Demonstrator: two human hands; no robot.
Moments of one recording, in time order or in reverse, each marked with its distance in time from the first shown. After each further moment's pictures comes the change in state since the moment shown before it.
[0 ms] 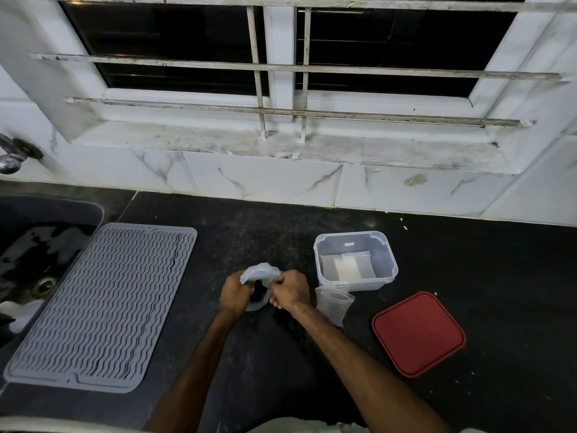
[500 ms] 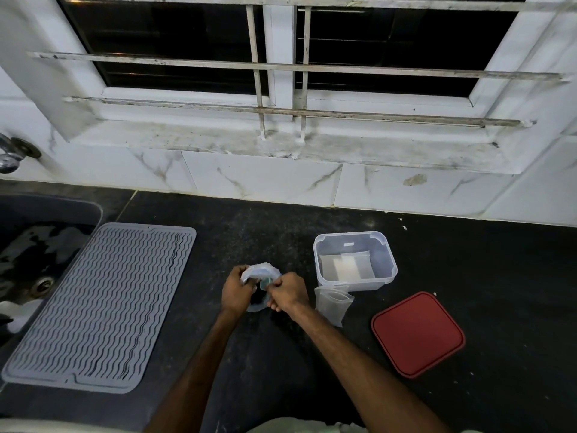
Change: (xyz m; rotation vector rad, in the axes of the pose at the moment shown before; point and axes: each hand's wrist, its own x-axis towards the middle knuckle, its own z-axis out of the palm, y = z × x) left_hand -0.002 0.005 0.009 -0.100 0.105 -0.056; right_hand 0.001 0.002 0.003 0.015 -0.044 0.032
